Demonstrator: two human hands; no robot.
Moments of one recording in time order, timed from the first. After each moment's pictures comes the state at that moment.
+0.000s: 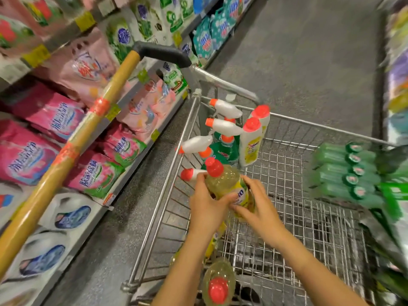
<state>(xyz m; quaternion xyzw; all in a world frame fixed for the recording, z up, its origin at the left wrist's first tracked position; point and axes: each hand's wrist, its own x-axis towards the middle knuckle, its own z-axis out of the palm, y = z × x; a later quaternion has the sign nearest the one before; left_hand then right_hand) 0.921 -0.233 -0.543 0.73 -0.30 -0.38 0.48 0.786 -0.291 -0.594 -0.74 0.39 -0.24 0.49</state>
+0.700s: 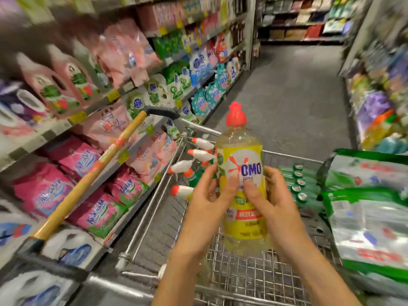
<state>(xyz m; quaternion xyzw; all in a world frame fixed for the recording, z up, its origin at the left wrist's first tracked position) 0.808 -0.164 -0.380 0.50 -0.39 -0.45 0.63 0.693 -0.214 -0.401 -0.53 0.29 -0.47 0.65</state>
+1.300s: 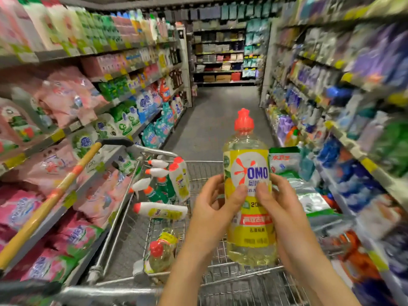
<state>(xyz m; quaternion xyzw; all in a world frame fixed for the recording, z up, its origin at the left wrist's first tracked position) 0.725 -0.086 -0.352 0.41 -0.49 -0.49 0.59 0.596 -0.090 -0.353 -0.46 0.34 -0.59 0.57</state>
